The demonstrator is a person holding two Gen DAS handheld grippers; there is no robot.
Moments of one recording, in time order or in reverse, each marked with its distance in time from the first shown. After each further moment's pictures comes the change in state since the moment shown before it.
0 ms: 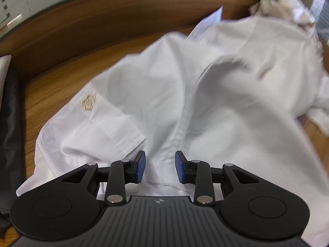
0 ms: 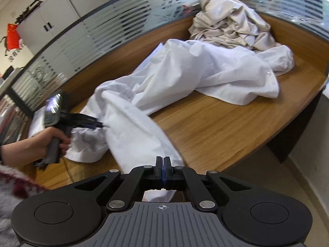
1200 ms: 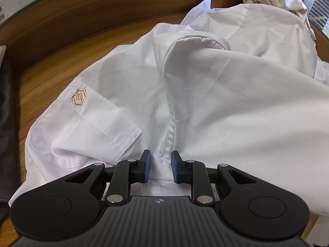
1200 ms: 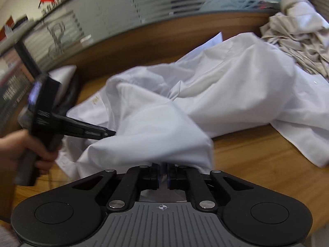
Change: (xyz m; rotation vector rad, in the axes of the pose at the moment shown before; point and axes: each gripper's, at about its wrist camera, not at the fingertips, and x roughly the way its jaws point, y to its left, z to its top) left arm 0.026 -0.015 -0.006 0.048 0.050 -0.005; right arm 0.151 0.065 0.073 -0.277 0.079 0.125
